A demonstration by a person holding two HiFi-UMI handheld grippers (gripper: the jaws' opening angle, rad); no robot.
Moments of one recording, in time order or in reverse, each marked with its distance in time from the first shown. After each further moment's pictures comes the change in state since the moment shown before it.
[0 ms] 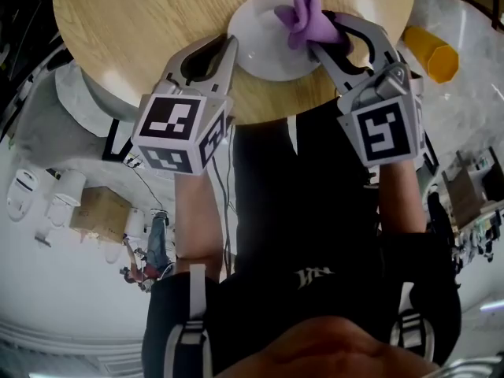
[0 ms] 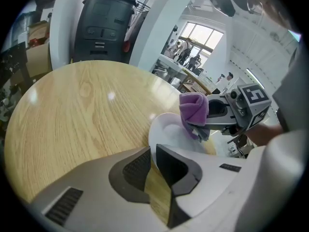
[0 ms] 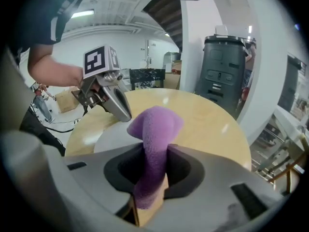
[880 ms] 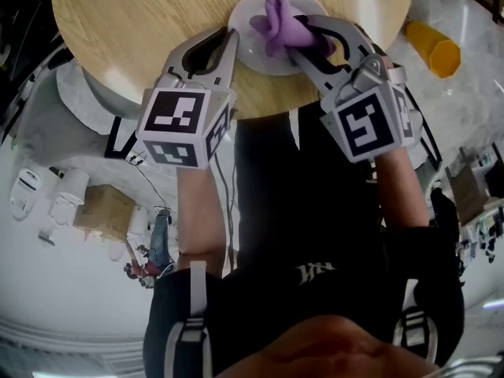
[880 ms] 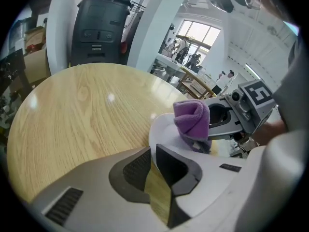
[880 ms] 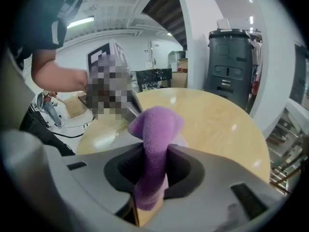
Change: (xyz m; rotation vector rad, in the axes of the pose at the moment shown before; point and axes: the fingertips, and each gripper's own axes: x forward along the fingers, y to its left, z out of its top) left arm 0.002 -0.003 0.001 0.041 0.003 0.018; right arm 0.014 0.035 0.007 0.023 -0.013 0.110
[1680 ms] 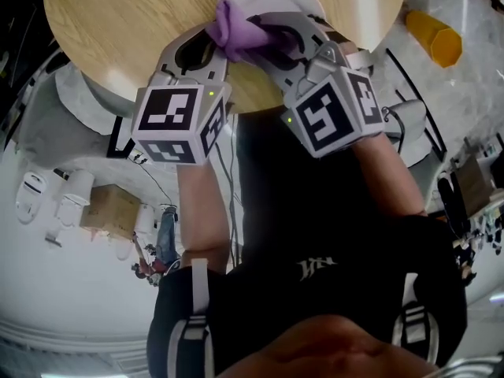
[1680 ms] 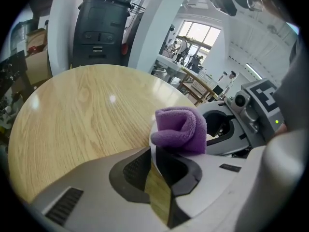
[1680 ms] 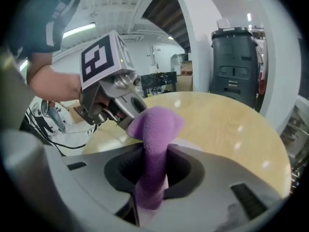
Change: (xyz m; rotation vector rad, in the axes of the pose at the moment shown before) left arm -0.001 0.000 0.003 -0.001 -0.015 0.021; right arm 0.030 0.030 0.028 0.048 -0.048 0.059
